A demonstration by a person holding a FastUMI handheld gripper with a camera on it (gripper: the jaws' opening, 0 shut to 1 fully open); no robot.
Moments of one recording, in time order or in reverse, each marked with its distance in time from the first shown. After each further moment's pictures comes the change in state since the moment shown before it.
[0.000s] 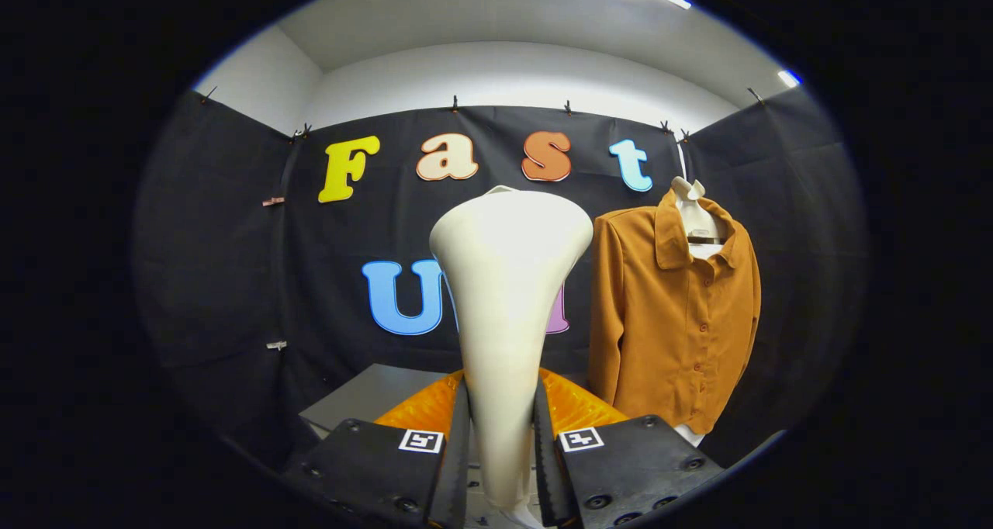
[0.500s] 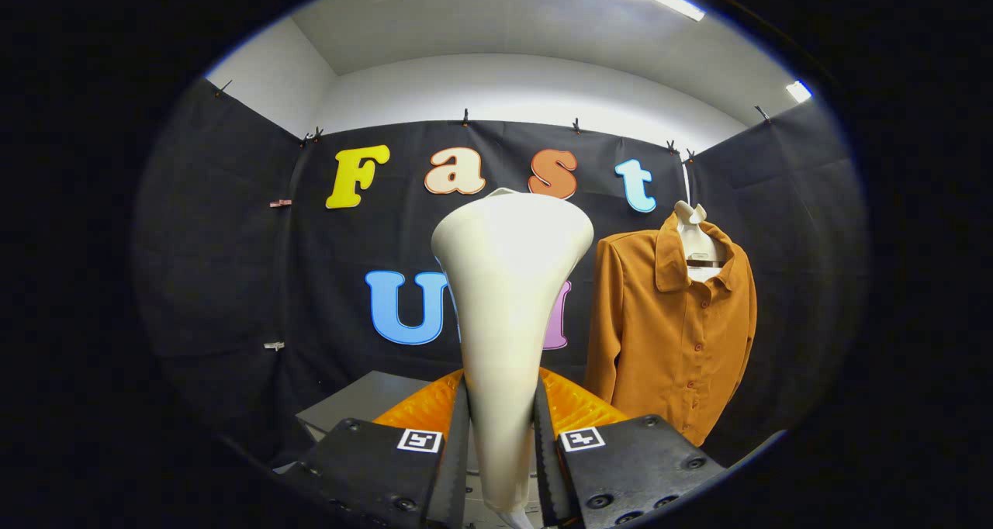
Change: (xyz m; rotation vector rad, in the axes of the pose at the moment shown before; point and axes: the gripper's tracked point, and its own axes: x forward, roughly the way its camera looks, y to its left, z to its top) arm -0.008 -0.004 0.016 -0.022 -0.057 -0.001
